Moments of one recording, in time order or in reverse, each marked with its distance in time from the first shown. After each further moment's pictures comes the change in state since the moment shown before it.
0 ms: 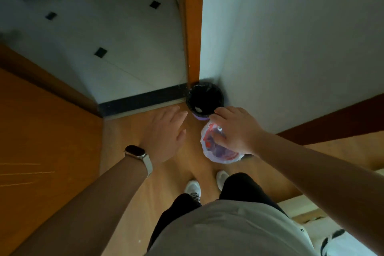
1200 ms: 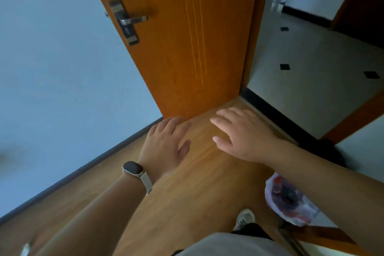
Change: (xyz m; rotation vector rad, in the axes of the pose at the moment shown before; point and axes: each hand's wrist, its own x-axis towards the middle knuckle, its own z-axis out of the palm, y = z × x) left_hand -0.375 0.260 -0.039 0.160 0.279 -1.180; right_hand -0.177 -0.181 -0.052 -0.176 -0.014 -1.205
